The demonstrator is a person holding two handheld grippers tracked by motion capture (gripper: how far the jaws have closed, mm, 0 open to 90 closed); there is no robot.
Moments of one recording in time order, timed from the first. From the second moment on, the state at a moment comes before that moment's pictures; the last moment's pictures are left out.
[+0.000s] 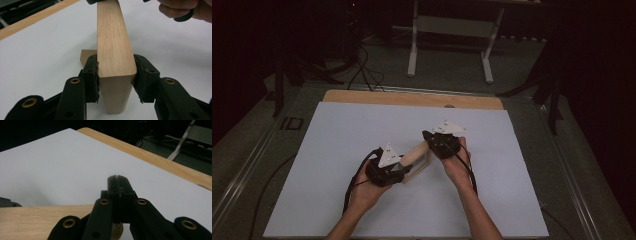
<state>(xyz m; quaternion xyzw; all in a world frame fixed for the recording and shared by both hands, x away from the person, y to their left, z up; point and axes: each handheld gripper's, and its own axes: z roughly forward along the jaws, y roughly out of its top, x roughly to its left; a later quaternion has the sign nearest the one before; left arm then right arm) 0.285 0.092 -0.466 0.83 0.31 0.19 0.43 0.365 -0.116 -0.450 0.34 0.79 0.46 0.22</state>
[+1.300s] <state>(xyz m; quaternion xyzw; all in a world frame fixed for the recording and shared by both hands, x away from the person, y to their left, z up) 0.294 0.106 -0.468 0.82 0.35 0.21 0.41 0.350 -0.127 -0.446 0.34 0.80 0.45 0.21</state>
